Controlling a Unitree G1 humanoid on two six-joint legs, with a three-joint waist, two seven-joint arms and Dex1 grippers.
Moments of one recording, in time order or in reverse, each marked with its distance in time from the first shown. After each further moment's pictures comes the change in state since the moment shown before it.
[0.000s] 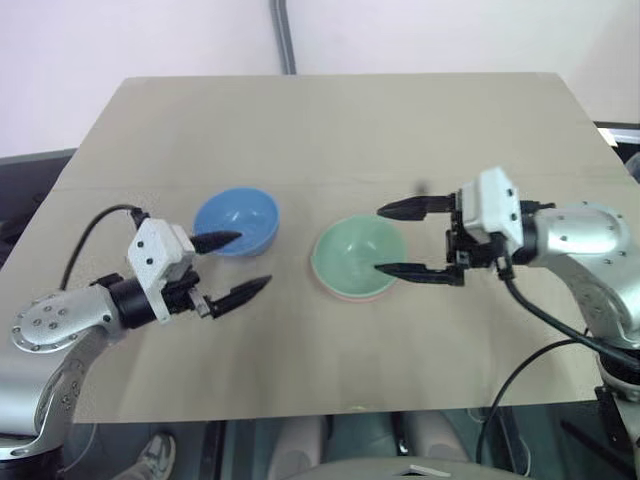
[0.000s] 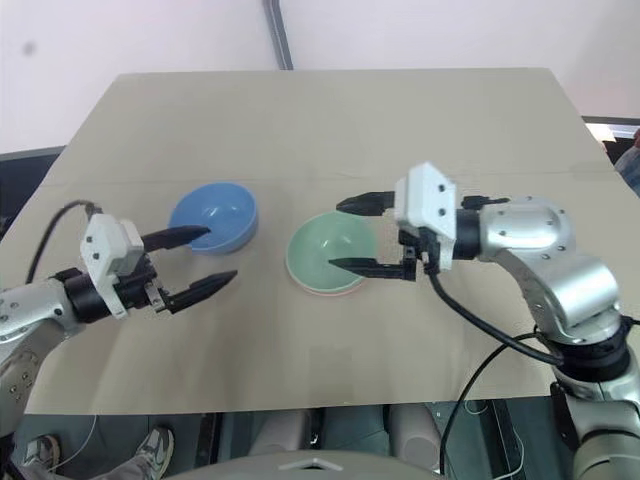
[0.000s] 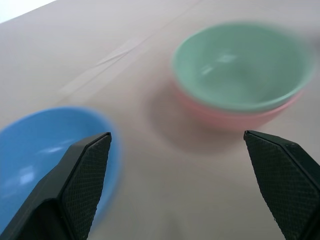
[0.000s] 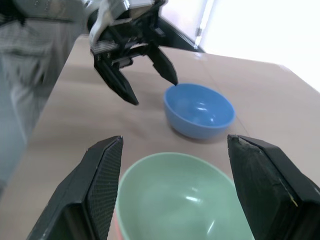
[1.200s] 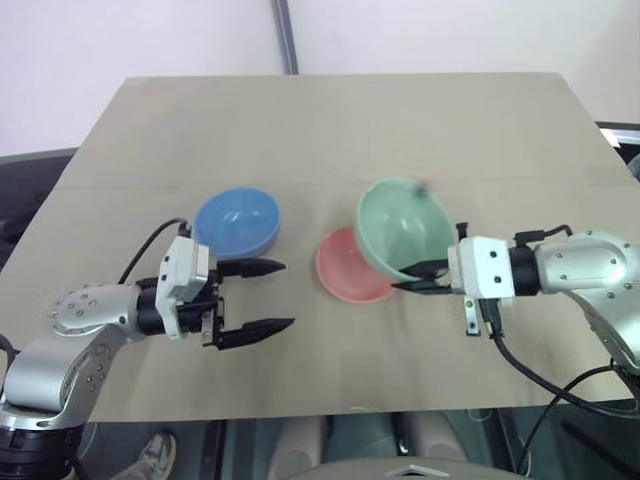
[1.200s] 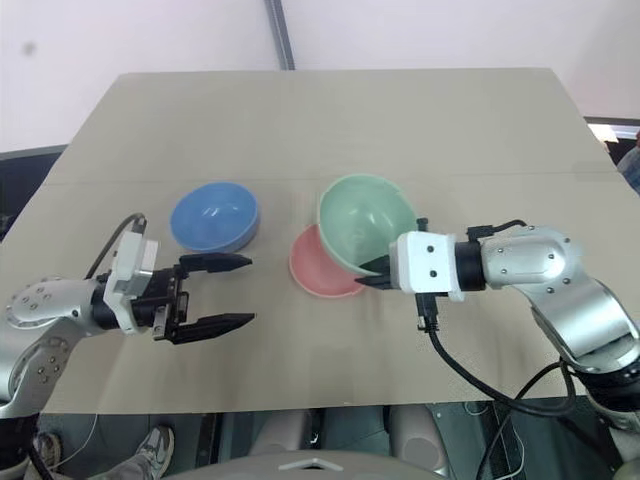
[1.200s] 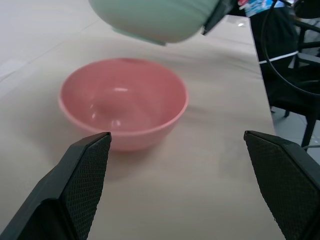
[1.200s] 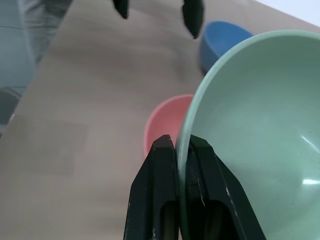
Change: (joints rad) left arm -0.059 -0.050 -0.122 0.118 -0.185 -0.088 -0.396; right arm 0.054 -0.159 0.221 0.005 -0.282 -0.307 0.139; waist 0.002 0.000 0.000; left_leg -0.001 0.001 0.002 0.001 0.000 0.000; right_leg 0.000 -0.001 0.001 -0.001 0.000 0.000
